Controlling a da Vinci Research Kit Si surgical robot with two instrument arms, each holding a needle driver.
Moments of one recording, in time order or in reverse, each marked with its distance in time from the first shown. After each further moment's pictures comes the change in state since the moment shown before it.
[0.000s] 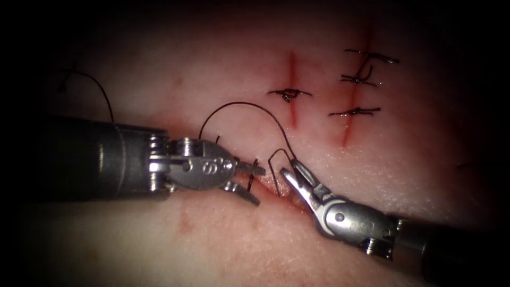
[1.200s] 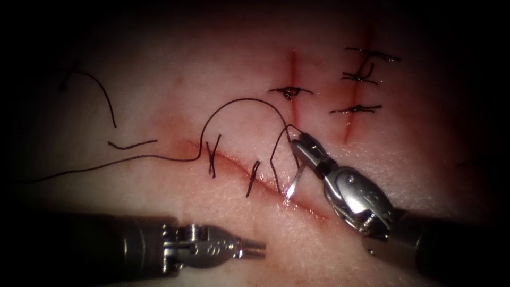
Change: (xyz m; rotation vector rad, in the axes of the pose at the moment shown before) right arm -0.002 0.003 0.003 0.052 -0.237 0.431; left arm -0.008 0.006 0.008 0.034 0.028 -0.024
